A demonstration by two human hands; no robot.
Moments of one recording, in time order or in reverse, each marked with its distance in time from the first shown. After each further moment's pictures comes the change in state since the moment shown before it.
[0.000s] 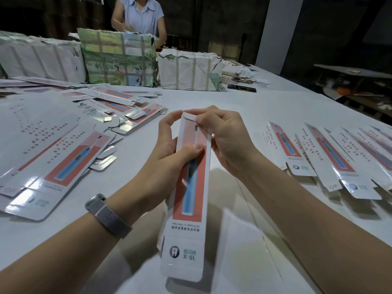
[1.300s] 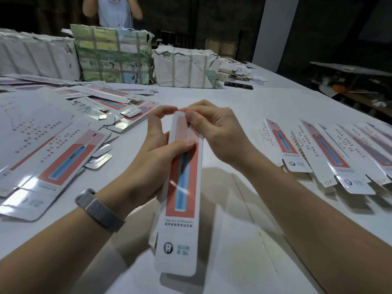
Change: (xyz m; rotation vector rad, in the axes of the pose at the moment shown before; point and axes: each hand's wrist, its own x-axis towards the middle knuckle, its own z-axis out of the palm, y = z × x) left_hand 0.006 -0.002 -0.006 -0.117 0.025 0.042; right_hand -0.001 -0.003 -0.007 -0.448 -0.101 -0.250
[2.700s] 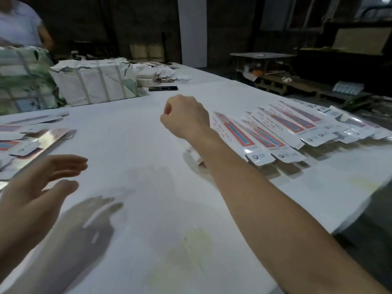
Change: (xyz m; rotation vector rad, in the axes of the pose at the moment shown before) left_hand 0.023 -0.014 -0.026 0.669 0.058 -0.056; right_hand 0.014 0.041 -0.114 -0.922 0.286 0.463
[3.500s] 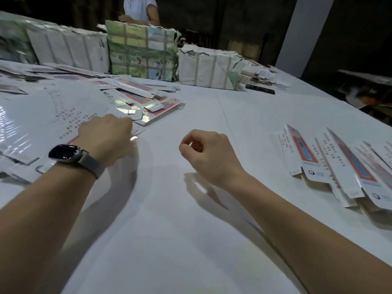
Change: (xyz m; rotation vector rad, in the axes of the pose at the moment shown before) left_hand -0.009 -0.026 -0.090 1.144 0.054 -0.382; right_hand -0.109 -0.115 0.059 0.515 -0.366 -0.427
